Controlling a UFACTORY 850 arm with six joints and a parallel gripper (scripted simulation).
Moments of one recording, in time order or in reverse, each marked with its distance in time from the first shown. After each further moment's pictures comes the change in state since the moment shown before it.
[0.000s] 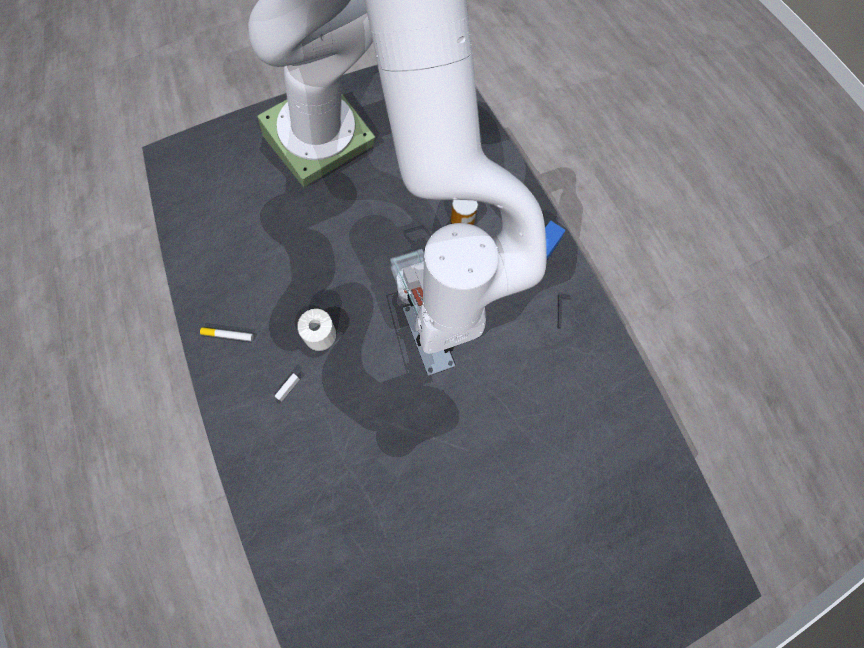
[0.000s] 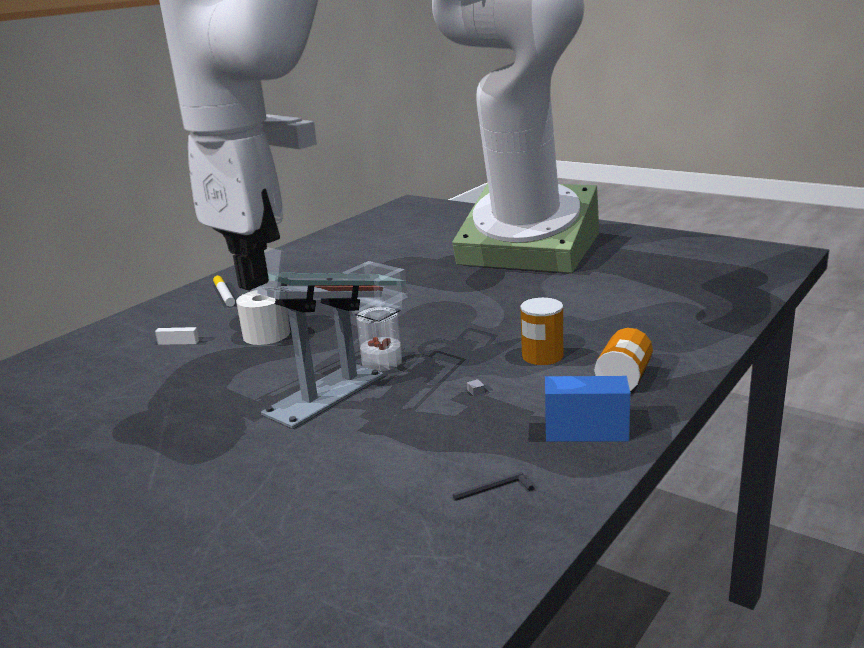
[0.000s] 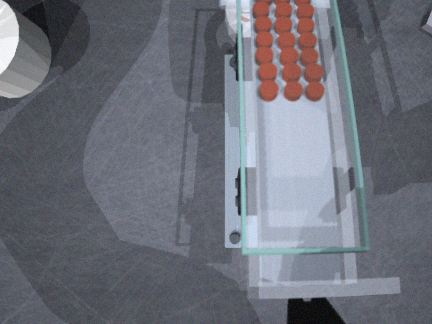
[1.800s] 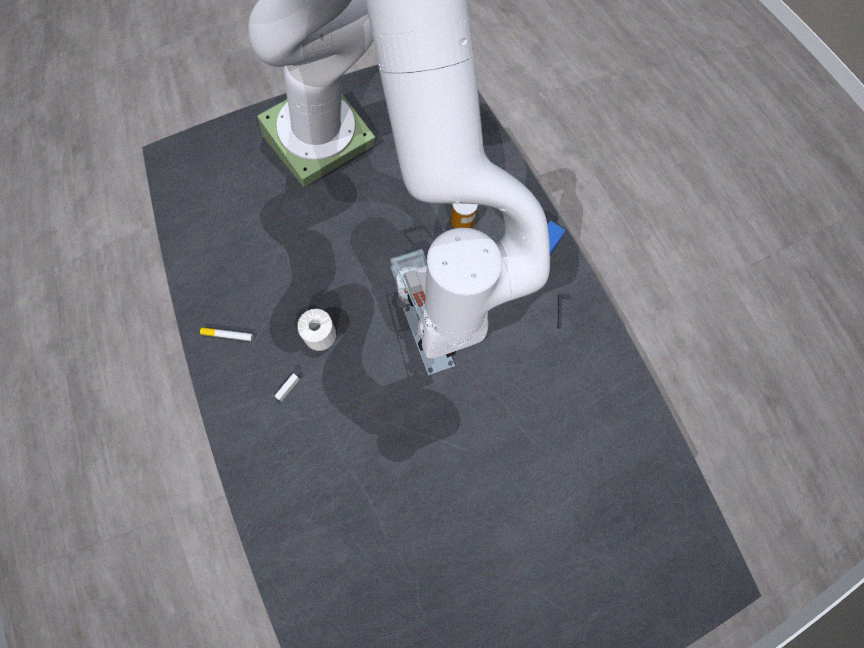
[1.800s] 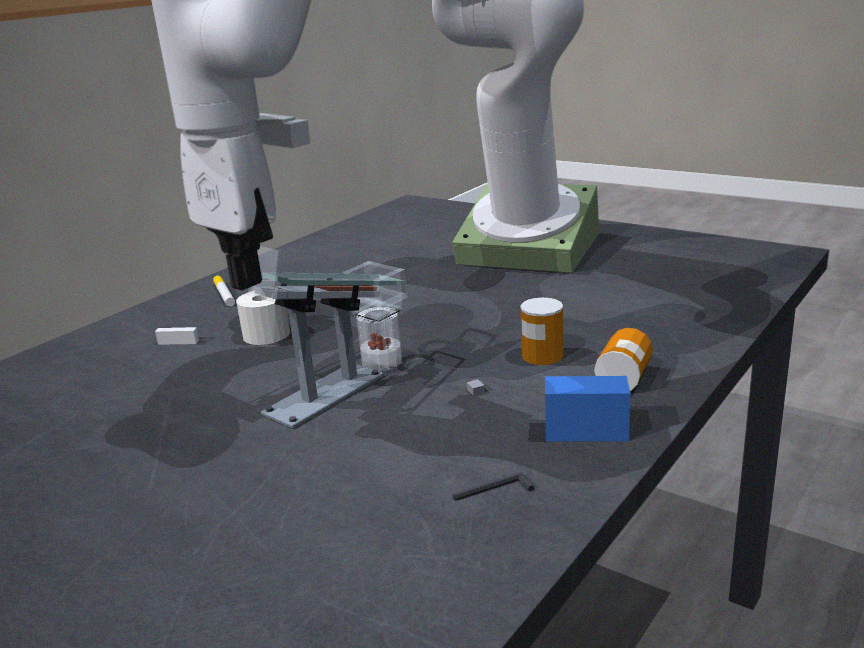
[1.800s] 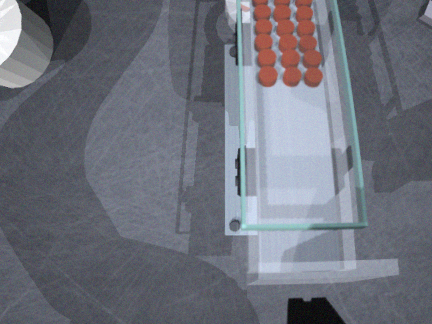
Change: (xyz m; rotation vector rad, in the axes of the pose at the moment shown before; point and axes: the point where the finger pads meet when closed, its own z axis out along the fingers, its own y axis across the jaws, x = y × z) arm -0.009 0.000 -0.003 0.000 -0.002 0.000
